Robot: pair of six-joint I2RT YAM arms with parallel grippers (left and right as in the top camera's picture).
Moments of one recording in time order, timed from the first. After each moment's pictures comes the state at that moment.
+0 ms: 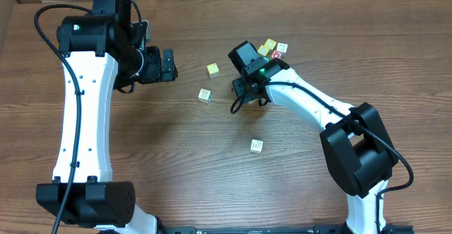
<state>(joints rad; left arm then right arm) -0.01 1.74 1.92 -1.51 0.13 -0.14 0.60 2.07 1.55 -0.69 0.12 0.20</state>
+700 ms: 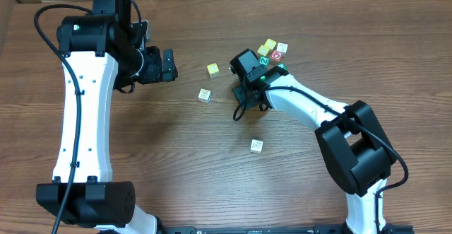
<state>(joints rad) -0.01 1.74 1.92 -1.51 0.13 -0.14 0.60 2.09 1.46 -0.58 0.09 0.12</state>
